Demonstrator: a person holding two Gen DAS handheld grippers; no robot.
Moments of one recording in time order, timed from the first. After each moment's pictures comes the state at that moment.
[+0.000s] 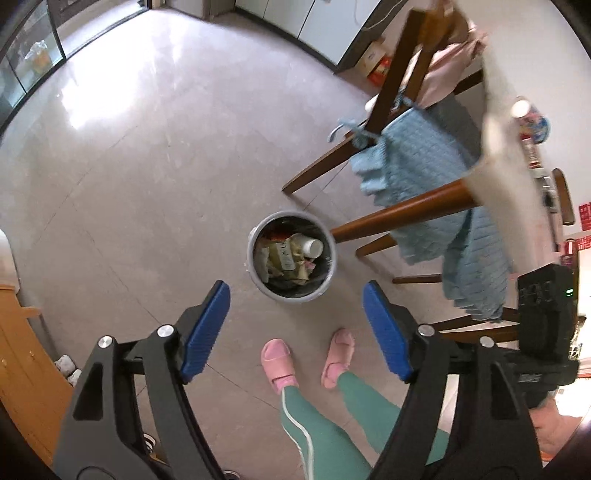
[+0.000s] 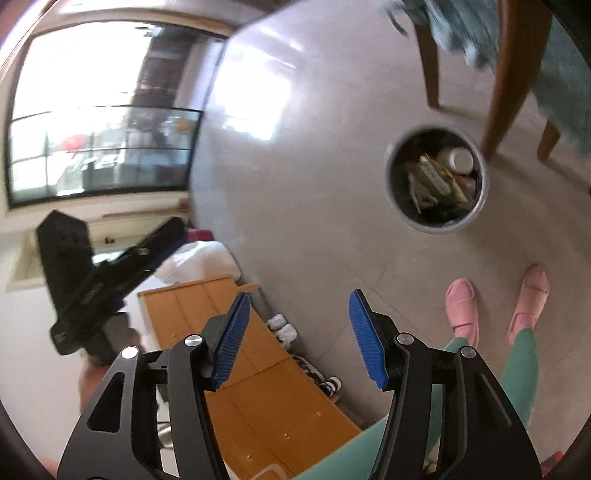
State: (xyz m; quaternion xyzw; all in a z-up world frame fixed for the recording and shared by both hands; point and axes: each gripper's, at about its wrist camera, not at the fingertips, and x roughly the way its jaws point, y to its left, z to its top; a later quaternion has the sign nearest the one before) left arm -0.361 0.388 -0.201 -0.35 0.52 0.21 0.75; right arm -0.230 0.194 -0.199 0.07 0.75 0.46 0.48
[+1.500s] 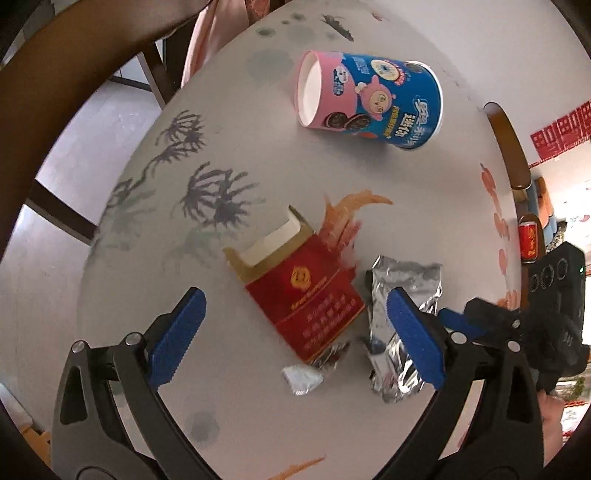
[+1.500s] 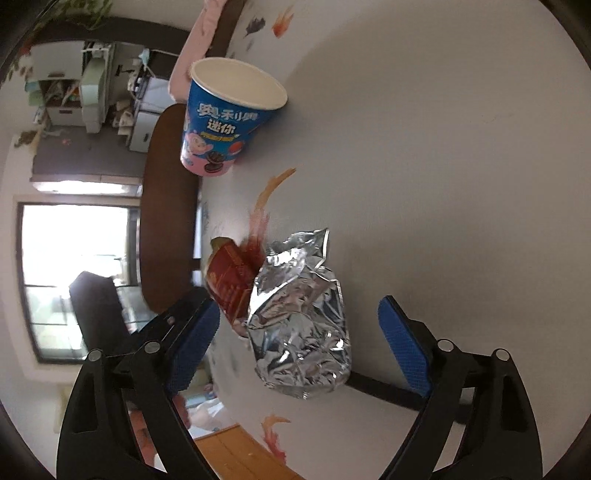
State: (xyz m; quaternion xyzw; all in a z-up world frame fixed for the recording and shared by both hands) left arm 0.104 0.233 -0.141 -0.27 0.56 0.03 0.78; right arm 0.189 -0.016 -0.165 0.25 0.69 0.30 0.61
